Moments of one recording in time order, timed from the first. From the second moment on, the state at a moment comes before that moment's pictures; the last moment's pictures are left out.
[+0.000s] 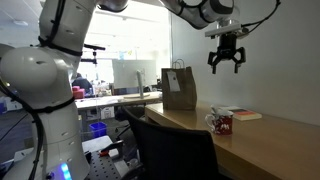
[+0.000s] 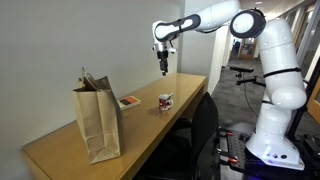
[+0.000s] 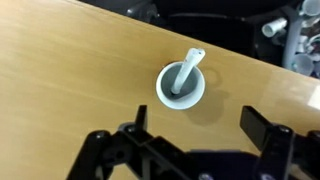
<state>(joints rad) -0.23 0.37 -0.04 -1.46 -0.06 1.70 -0.43</state>
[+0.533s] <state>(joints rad) -0.22 0.02 -0.07 -1.93 0.11 1.99 -0.21</state>
